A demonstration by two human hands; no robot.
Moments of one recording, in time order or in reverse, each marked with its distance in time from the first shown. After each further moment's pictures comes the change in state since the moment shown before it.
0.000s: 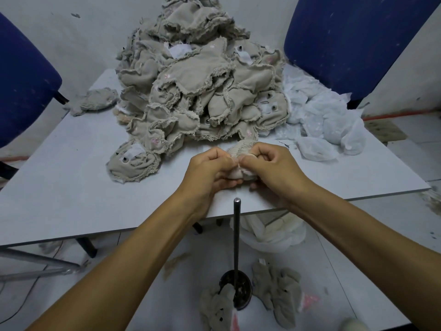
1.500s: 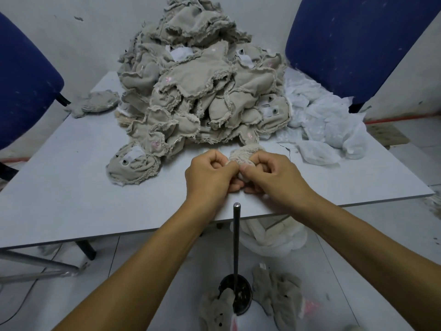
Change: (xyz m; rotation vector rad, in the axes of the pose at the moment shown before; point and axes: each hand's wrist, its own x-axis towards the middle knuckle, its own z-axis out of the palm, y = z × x) left_hand 0.008 -0.010 0.012 0.257 0.316 0.090; right_hand -0.005 0.010 -0.009 -0.202 -0.047 -0.085
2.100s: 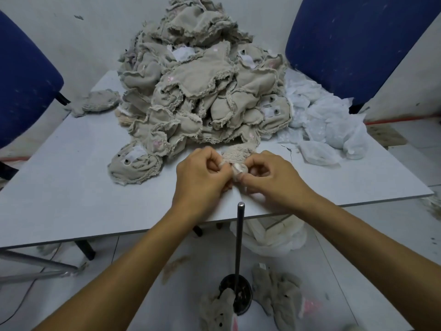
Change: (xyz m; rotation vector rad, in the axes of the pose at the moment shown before) left_hand -0.003 -0.004 -0.025 0.357 0.037 0.331; right_hand 0.003 -0.004 0.003 -0.126 -0.084 -0.046
